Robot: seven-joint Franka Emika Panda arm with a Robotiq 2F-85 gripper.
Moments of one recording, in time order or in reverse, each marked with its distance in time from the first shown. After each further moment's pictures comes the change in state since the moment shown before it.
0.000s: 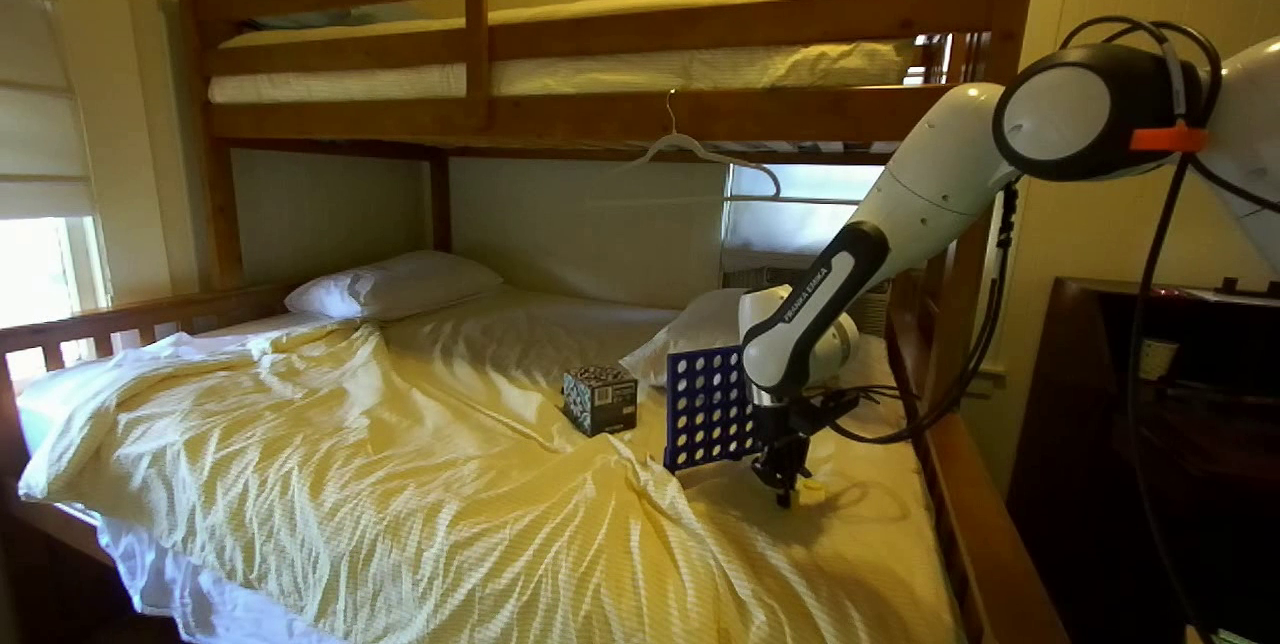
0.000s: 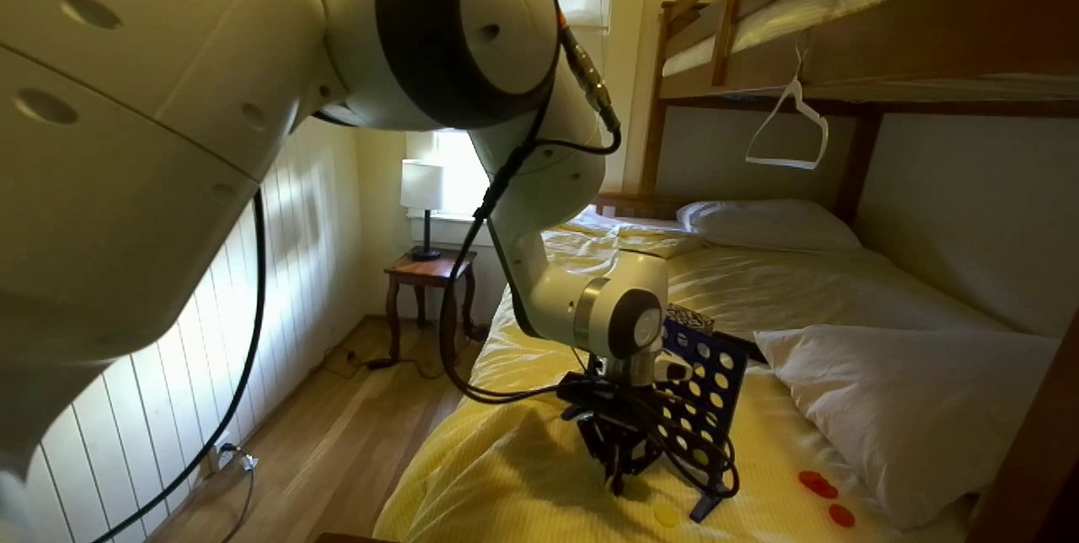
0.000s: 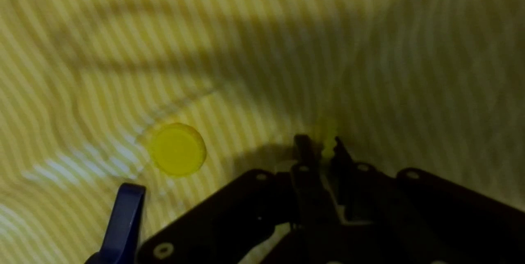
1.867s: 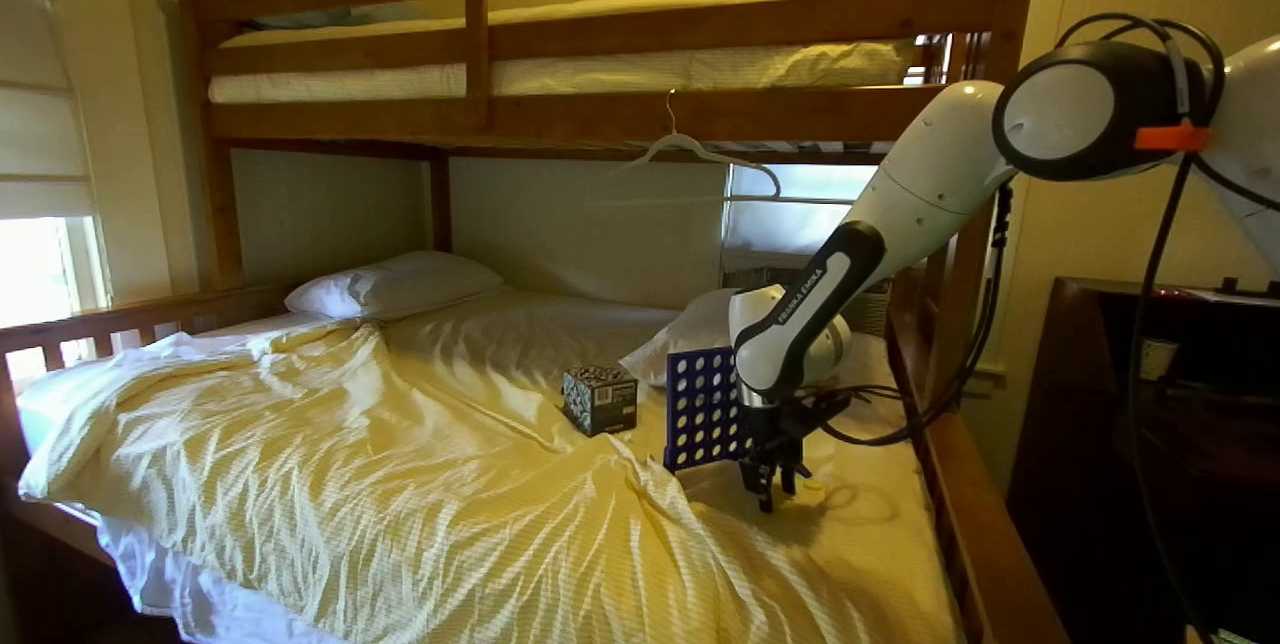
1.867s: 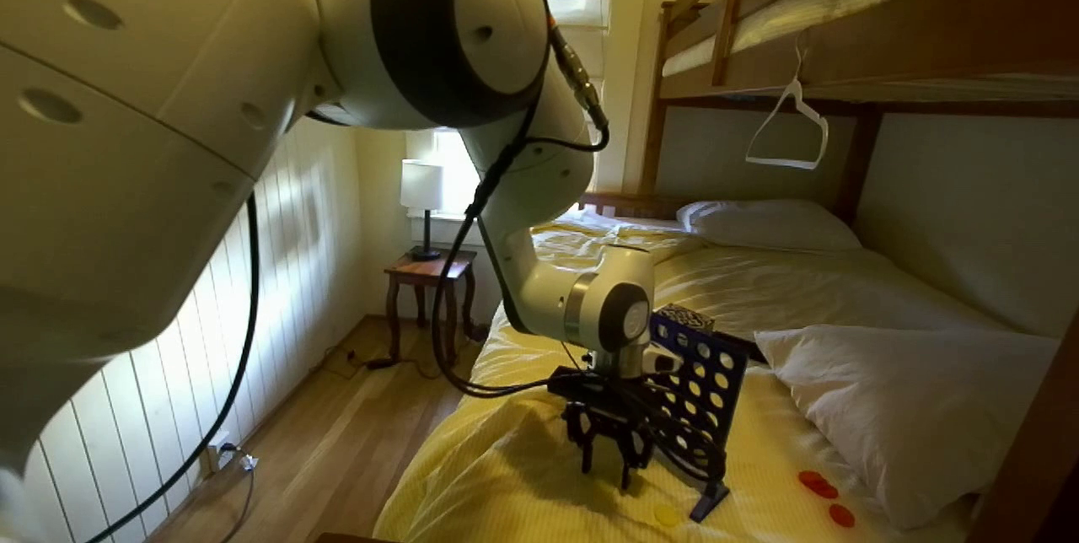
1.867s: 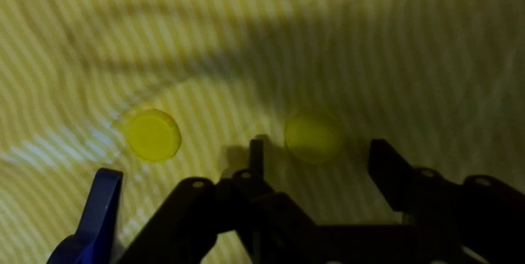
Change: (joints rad) arm 0.033 0.000 -0.001 0.004 -0.015 0.000 0.020
